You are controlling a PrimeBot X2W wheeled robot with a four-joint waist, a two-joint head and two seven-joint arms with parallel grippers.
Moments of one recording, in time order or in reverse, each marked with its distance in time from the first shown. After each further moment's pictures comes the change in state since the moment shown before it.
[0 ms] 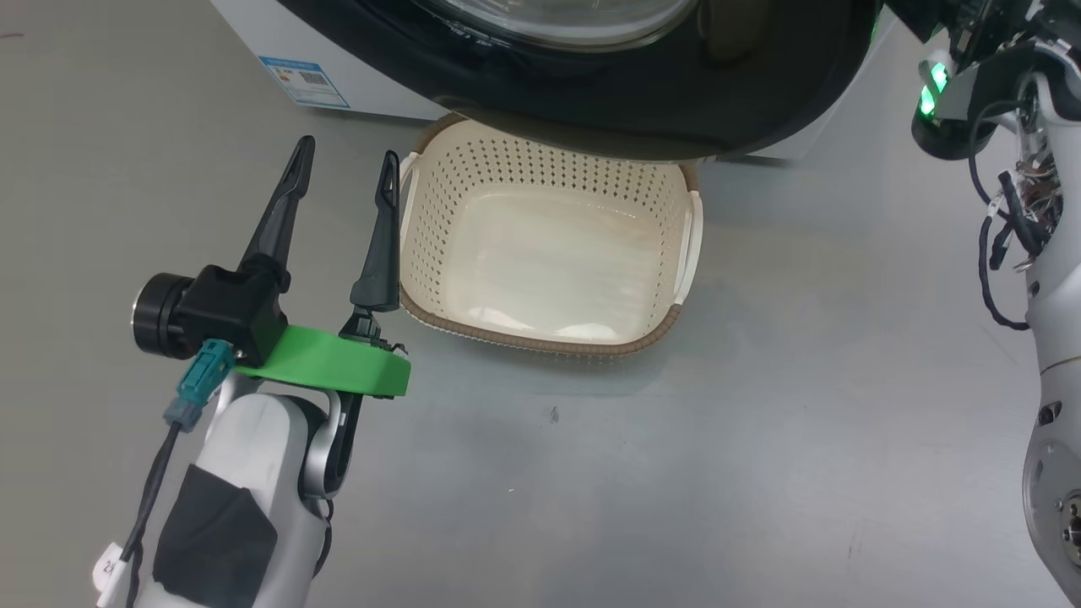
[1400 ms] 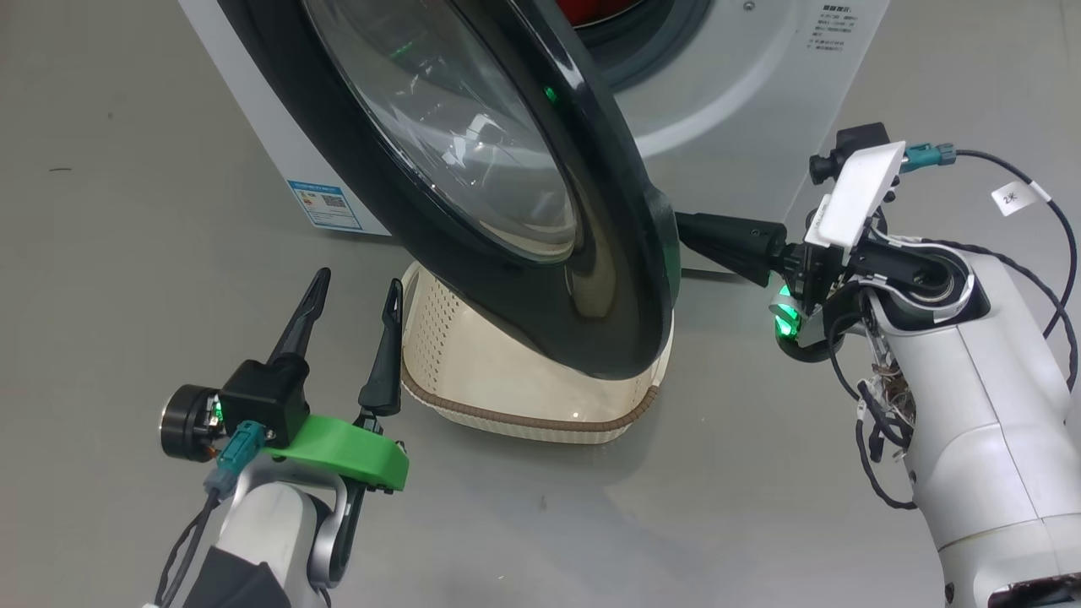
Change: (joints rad) left arm 0.152 0.001 0.002 0.096 0.028 -0.002 0.000; right arm 0.383 0.086 0.184 -0.216 0.095 0.007 0.179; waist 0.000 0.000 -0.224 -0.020
